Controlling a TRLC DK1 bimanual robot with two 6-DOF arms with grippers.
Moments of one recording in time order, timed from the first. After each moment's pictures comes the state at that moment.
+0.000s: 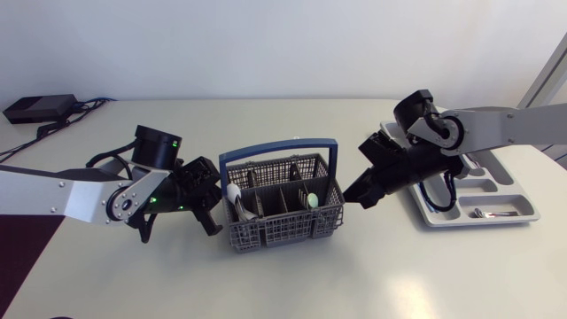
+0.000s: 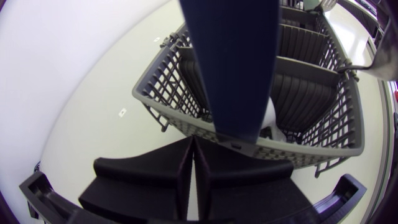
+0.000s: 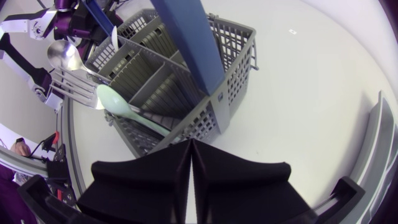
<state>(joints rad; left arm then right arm) -0.36 1.62 0.71 0.11 0.18 0.62 0.20 1.70 1.02 -0.54 -0.58 -0.53</state>
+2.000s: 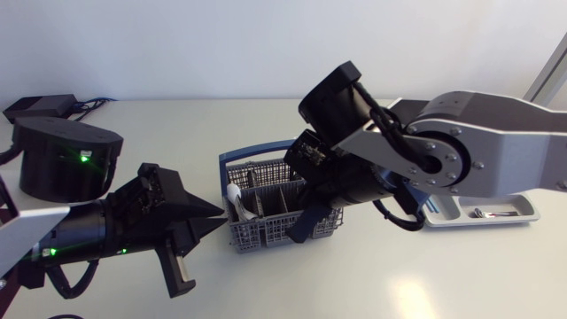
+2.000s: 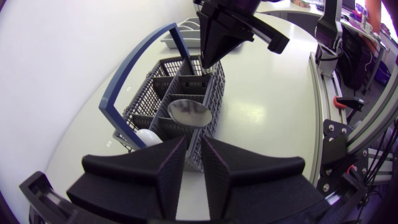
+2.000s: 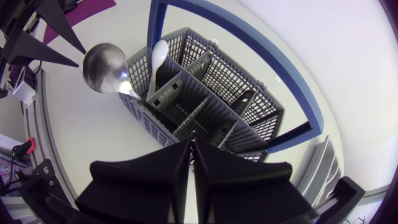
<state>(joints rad) -0.63 0.98 0.63 -0.34 0.19 0.50 0.81 1.47 1.06 -0.57 0.11 -0.18</state>
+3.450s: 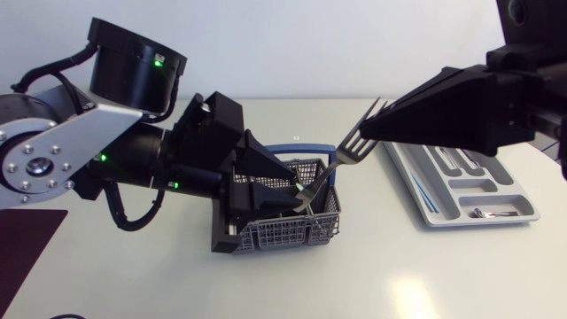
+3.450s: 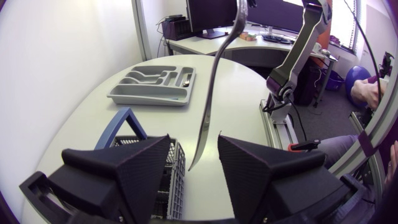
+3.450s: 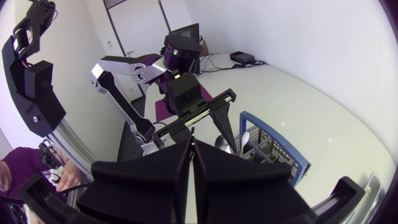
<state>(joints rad) -0.67 1.30 0.98 -0.32 0.62 0.49 0.35 1.09 1.24 -0.88 -0.98 -0.30</state>
